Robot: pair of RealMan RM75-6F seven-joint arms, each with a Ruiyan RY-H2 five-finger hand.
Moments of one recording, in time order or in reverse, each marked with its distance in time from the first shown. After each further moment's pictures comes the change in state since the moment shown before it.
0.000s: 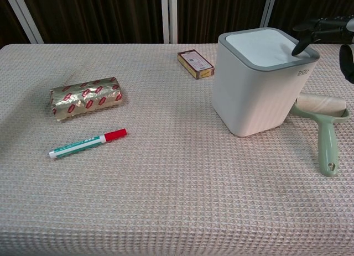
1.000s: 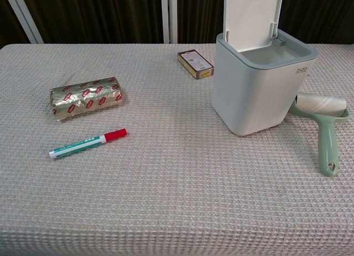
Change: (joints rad) left arm 0.338 -0.018 0.289 0.060 0.175 0.298 0.276; right arm -0.409 -0.086 -0.074 0.355 0.059 0.431 0.324
